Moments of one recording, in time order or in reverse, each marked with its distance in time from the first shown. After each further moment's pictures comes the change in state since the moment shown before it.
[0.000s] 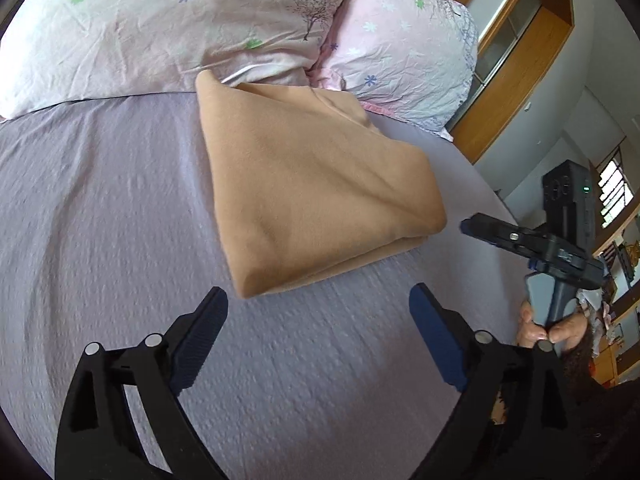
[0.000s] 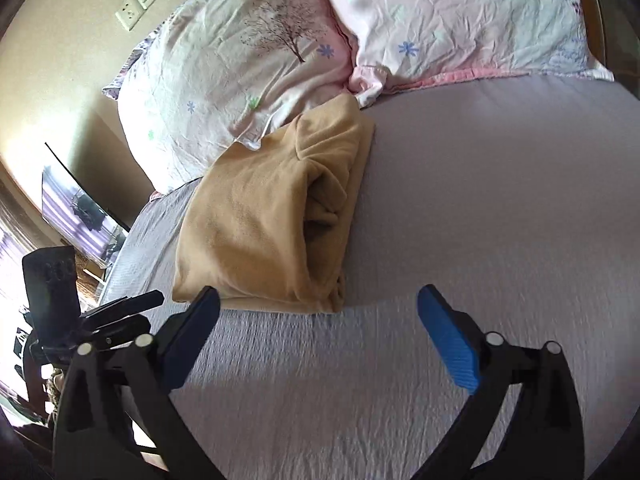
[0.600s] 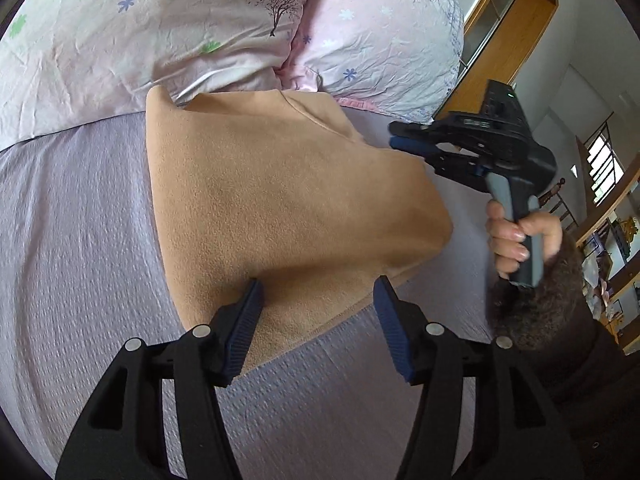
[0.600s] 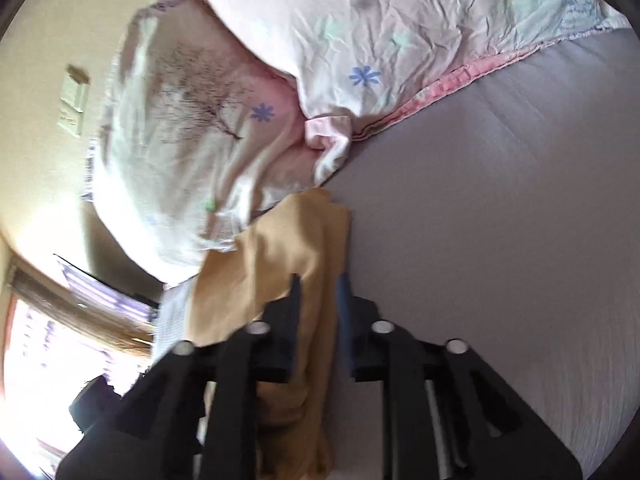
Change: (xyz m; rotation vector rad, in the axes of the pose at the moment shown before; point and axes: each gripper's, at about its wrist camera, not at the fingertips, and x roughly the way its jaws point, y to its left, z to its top) left arm 0.033 -0.012 0.039 0.080 0.036 -0.079; right arm 0.043 -0.078 0.097 0.302 -0.014 0.202
